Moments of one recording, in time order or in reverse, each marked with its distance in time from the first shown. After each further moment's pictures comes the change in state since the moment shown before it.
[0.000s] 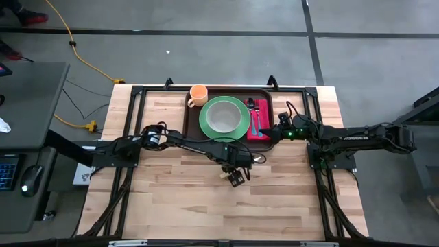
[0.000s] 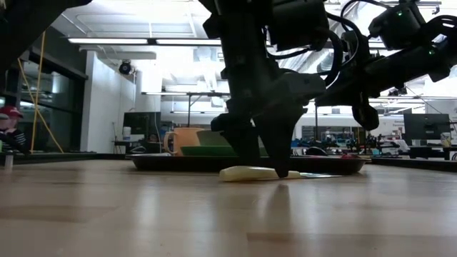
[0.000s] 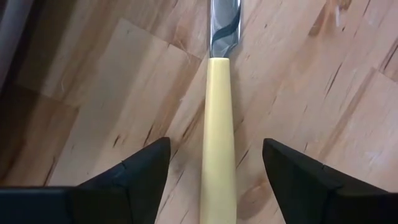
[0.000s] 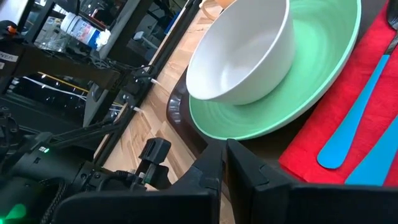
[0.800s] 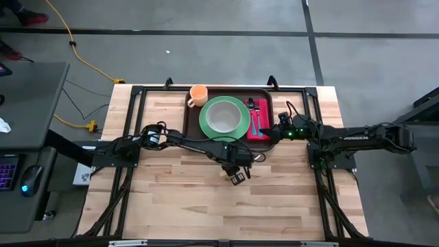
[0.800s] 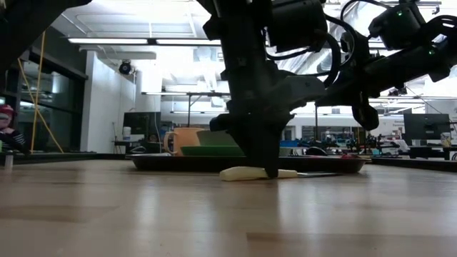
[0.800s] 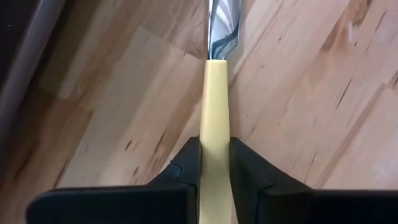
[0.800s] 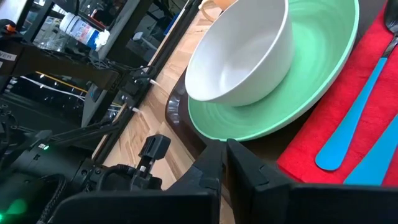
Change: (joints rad) left arm 0.001 0.000 -0.003 0.018 -0.008 -0.032; right arm 0.000 0.000 0.000 0.000 0.006 -0.008
